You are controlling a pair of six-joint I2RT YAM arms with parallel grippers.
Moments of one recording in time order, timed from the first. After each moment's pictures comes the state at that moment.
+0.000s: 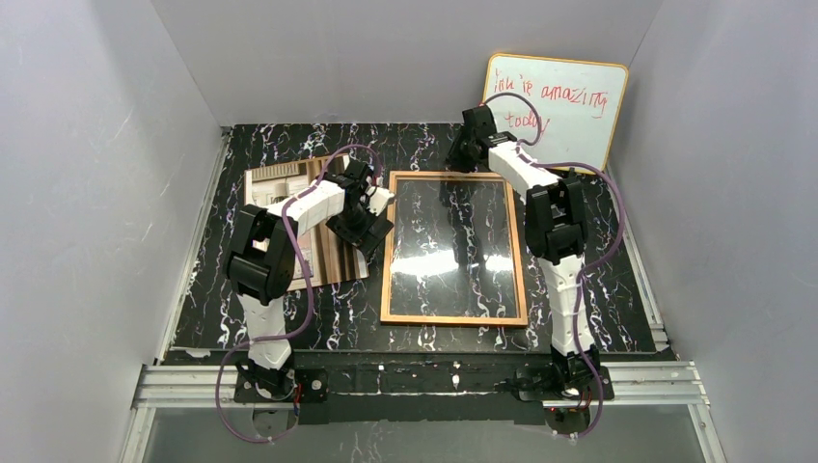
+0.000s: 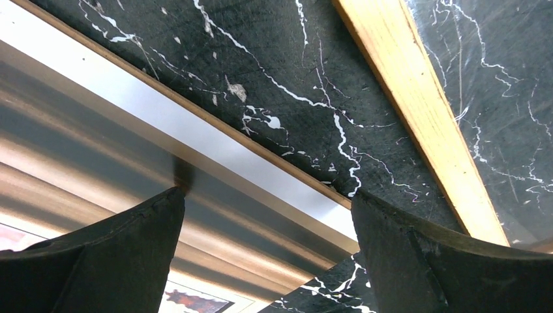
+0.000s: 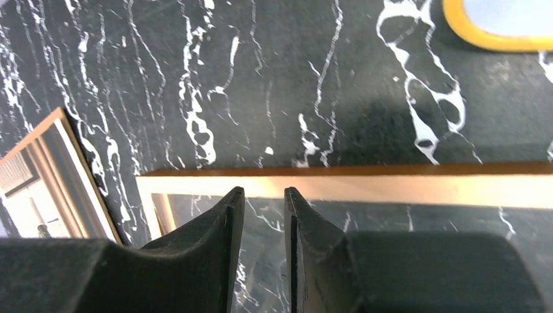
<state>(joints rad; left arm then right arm) -0.41 1.93 1.37 -0.80 0.09 0.29 0.36 2.35 1.99 -0.46 -0.07 0.73</state>
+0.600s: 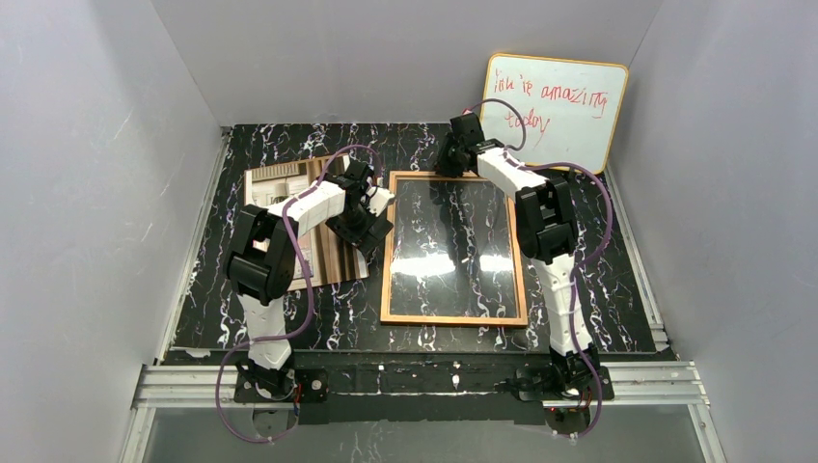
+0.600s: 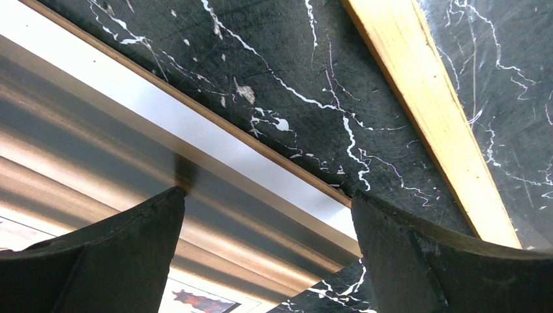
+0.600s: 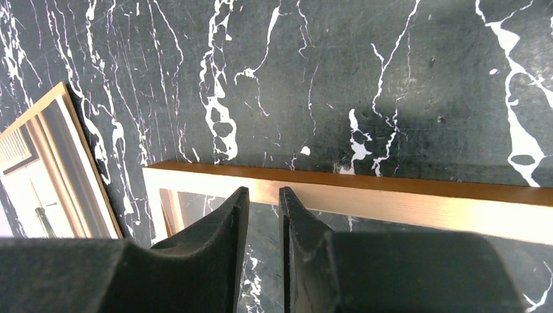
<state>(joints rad) -0.41 1.93 1.36 -0.78 0.06 0.31 0.40 2.42 2.03 -0.39 -0.11 0.73</state>
